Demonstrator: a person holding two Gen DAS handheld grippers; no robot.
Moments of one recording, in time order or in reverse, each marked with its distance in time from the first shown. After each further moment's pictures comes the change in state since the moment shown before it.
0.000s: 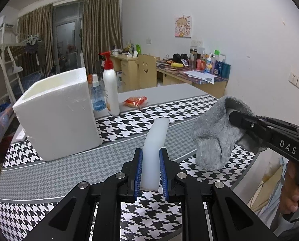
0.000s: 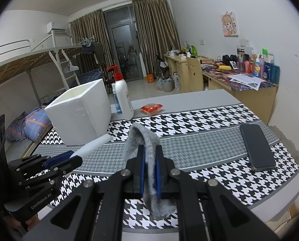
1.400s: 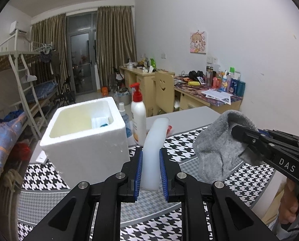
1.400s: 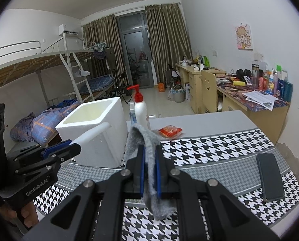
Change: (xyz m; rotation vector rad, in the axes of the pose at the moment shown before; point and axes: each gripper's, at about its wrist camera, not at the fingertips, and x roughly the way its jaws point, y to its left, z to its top) left arm -0.018 0.048 0.060 -0.019 -0.095 0.097; right arm 0.019 0.038 0.050 -0.051 -0.052 0.060
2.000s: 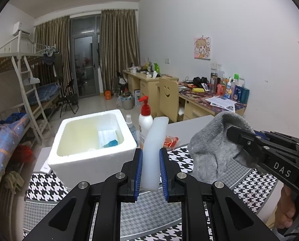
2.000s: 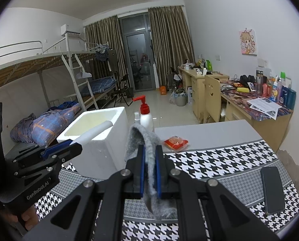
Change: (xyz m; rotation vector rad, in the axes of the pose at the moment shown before) left arm 0.005 0.017 0.026 -0.014 -0.029 0.019; right arm 0.015 0.018 0.029 -0.025 -0.018 0.001
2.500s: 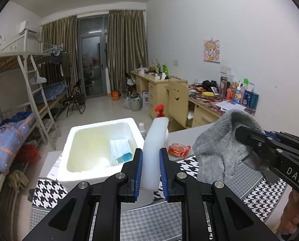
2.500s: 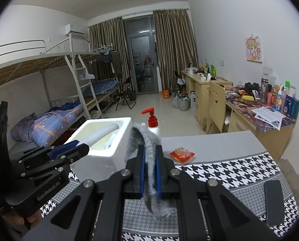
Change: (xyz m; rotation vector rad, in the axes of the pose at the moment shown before) left arm 0.016 0.026 0.022 -0.027 -0.007 0.050; right arm 0.012 0.017 0.023 -0.029 -0.018 0.015
